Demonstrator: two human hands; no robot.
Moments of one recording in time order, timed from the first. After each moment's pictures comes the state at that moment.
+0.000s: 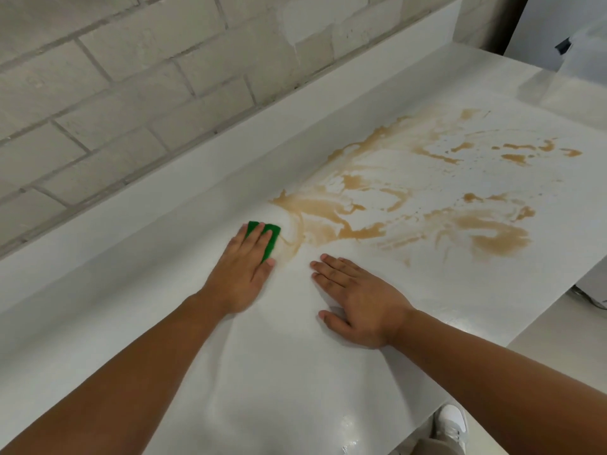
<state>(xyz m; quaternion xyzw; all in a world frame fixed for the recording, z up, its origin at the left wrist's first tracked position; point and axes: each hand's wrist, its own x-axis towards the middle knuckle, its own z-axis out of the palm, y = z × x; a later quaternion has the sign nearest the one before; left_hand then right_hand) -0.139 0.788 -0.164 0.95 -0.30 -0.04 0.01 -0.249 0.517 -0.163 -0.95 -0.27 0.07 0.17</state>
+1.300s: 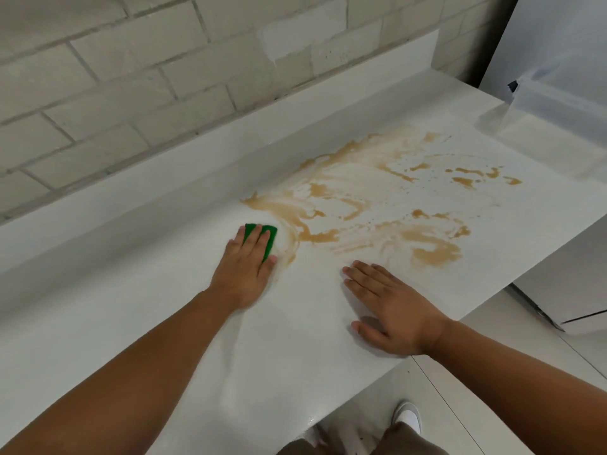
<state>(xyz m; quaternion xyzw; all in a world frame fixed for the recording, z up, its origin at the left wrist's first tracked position) -0.187 0.693 -0.155 0.98 -0.16 -0.07 0.05 -0.297 0.379 -0.157 -0.95 -0.29 0.04 0.12</state>
